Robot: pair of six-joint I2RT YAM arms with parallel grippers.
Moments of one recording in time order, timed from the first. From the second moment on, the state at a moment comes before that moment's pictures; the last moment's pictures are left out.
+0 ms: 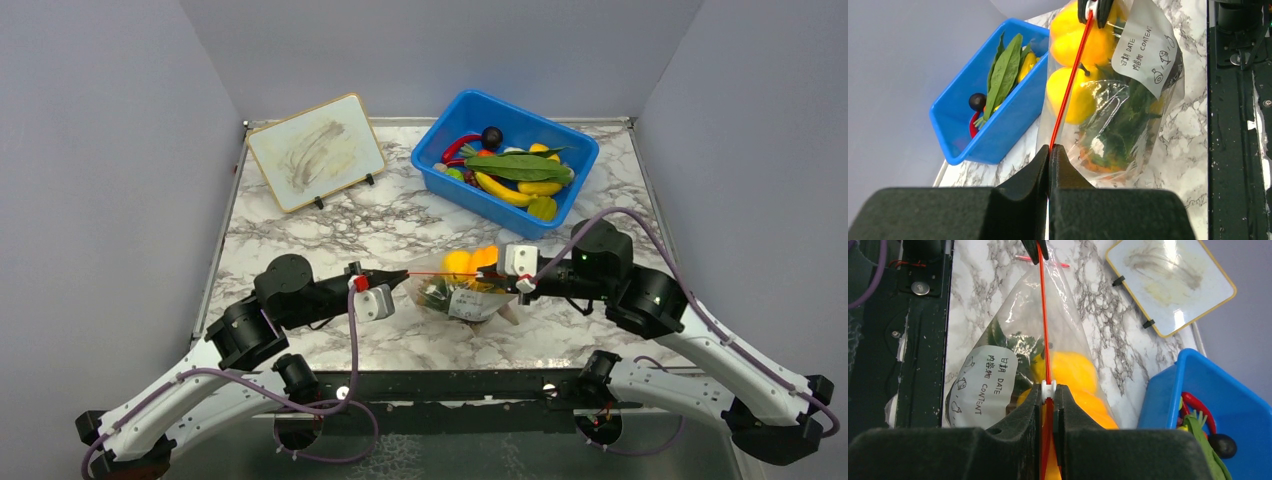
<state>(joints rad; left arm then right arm) -0.92 0.56 0.80 -0.38 0.28 0.56 0.91 0.82 1.02 -0.53 -0.37 -0.58</state>
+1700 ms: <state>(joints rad) -0.91 0.76 0.73 -0.14 0.49 0.41 0.90 0.98 0.97 -0.36 -0.57 -0.61</state>
